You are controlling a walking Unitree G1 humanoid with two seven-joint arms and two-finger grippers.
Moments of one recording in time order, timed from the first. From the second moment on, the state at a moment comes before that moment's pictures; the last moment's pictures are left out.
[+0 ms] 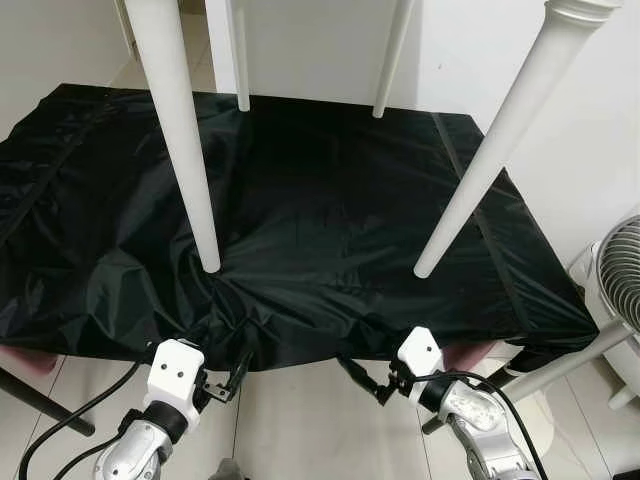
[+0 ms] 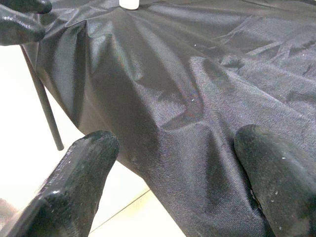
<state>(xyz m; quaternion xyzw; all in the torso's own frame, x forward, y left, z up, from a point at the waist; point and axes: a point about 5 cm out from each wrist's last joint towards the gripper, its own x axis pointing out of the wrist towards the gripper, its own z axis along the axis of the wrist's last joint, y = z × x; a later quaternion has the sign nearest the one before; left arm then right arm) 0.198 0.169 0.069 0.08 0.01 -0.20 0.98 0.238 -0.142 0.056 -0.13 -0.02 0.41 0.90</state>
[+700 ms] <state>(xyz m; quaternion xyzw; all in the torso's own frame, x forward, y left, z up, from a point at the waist) 0.194 0.162 -0.015 0.13 0.13 -0.26 0.95 0.238 -0.147 0.017 -0.20 0.04 0.42 0.88</state>
